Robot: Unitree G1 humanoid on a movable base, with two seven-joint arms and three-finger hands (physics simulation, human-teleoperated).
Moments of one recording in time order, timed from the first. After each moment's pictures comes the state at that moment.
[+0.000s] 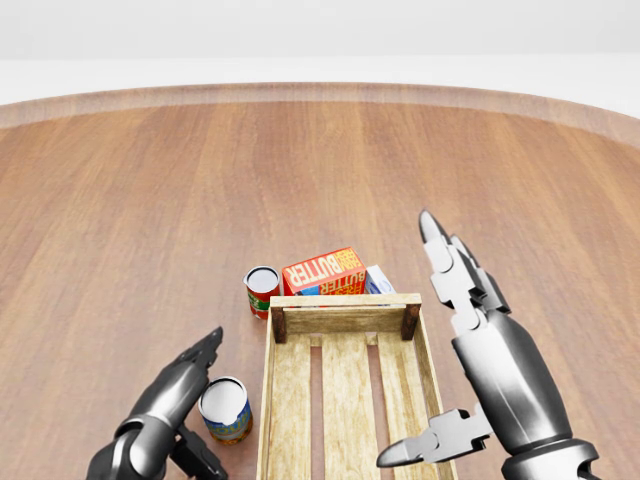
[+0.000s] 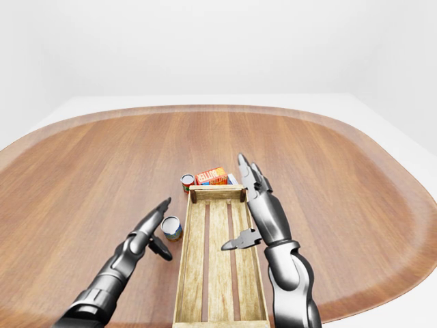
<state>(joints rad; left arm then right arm) -0.36 0.13 -0.05 0.85 0.74 -0.09 -0.04 0.16 -0.04 0.04 -0.59 -0.63 0.09 0.30</state>
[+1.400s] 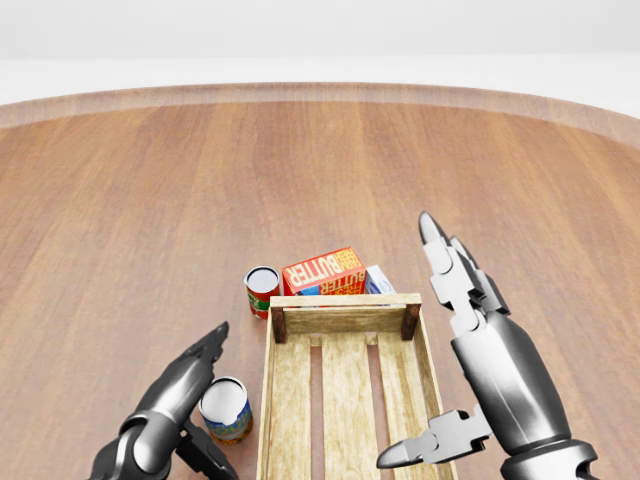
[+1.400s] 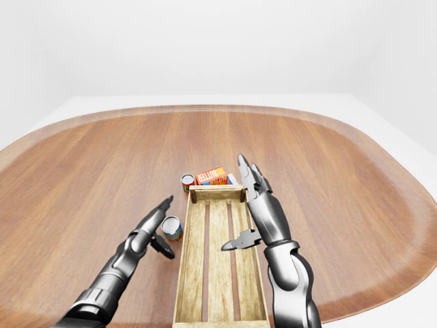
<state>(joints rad) -0.36 0.12 -0.06 0.82 0.72 -0.09 -0.05 0.17 -0.04 0.04 -0.59 -0.63 0.09 0.30</state>
